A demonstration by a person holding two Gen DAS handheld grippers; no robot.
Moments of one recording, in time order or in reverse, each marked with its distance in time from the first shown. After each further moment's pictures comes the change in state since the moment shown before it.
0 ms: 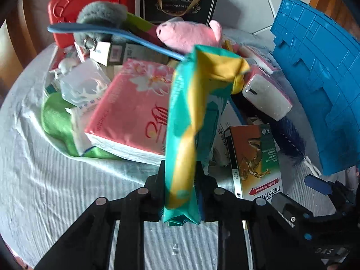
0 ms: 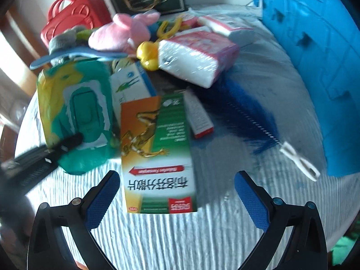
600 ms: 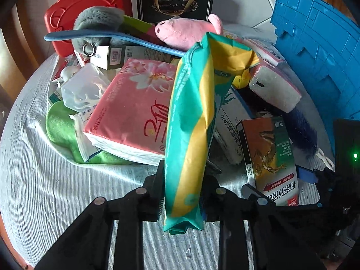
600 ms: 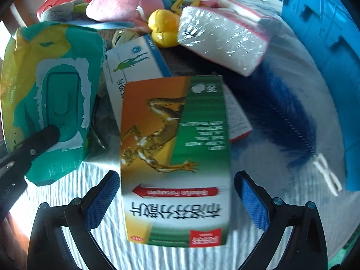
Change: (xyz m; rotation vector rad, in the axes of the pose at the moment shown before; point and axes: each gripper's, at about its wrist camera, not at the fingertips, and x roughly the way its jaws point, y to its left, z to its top) left arm 0.016 0.001 -0.002 0.056 0.001 0.042; right arm 0.052 0.025 0.006 -0.054 0.038 -0.041
